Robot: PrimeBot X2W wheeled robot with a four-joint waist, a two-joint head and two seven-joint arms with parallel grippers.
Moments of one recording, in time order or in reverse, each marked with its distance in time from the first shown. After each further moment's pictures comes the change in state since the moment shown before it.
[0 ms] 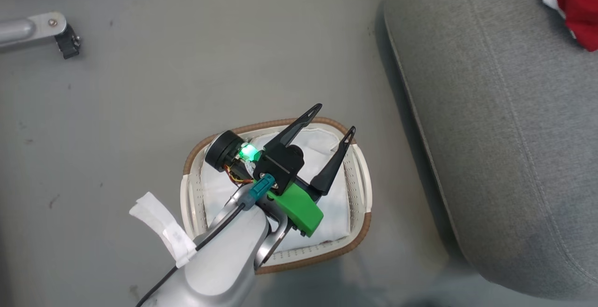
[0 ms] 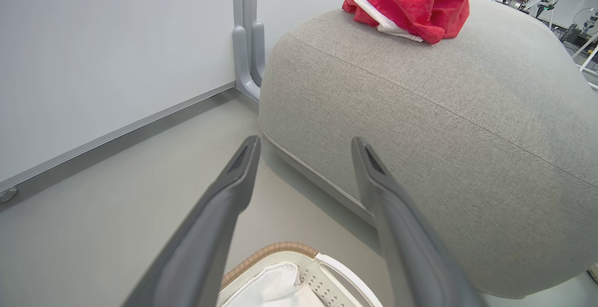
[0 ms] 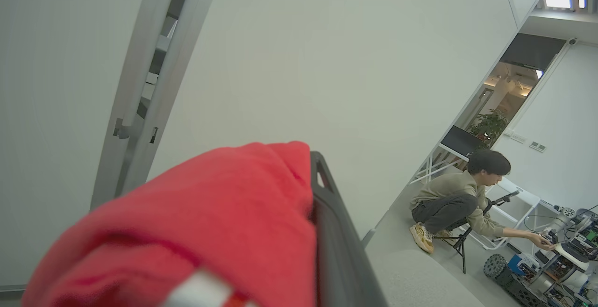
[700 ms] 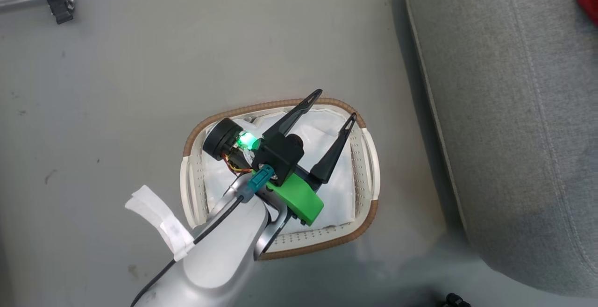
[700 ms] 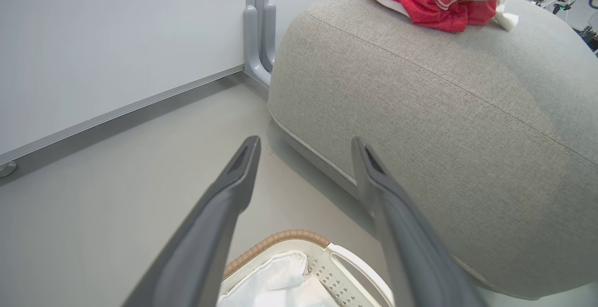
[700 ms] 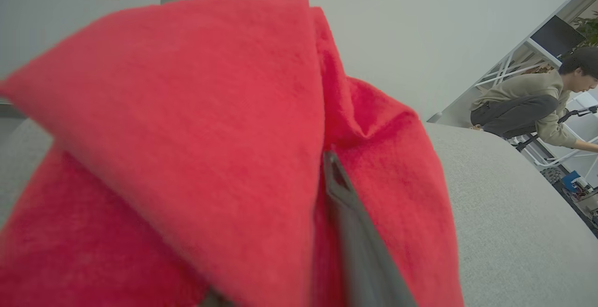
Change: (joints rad) left arm -0.027 -0.008 0.021 -0.015 0.025 0.000 0.000; right arm 0.249 0.175 -0.138 0.187 -0.125 0.000 -0.086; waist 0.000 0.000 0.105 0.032
